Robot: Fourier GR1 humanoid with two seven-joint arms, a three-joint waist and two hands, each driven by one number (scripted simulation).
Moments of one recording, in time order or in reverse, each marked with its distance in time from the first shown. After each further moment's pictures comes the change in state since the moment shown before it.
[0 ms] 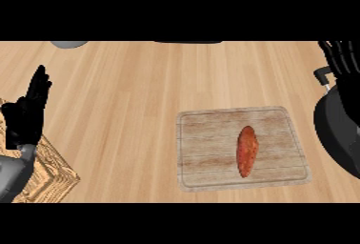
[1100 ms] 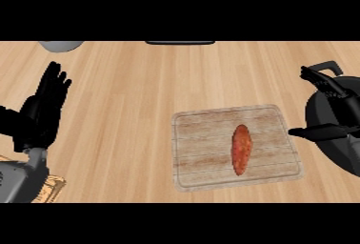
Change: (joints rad) left arm 0.038 -0.130 0.069 -0.233 0.082 -0.048 0.144; right arm -0.015 -0.032 0.032 0.454 0.298 0.105 -0.362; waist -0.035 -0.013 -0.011
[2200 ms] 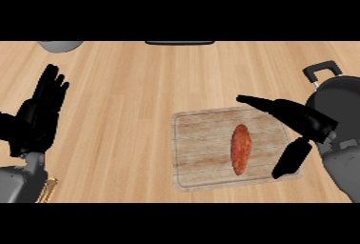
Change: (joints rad) left arm 0.036 -0.042 0.047 -0.057 -0.062 -0.023 0.053; right arm -0.033 -0.028 0.311 -0.500 0.220 0.344 0.789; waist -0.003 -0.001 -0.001
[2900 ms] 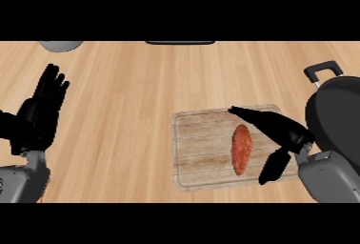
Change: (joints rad) left arm -0.003 -0.067 0.075 0.021 -0.070 -0.086 0.003; right arm 0.075 0.145 0.000 0.014 0.241 0.018 0.057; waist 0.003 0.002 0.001
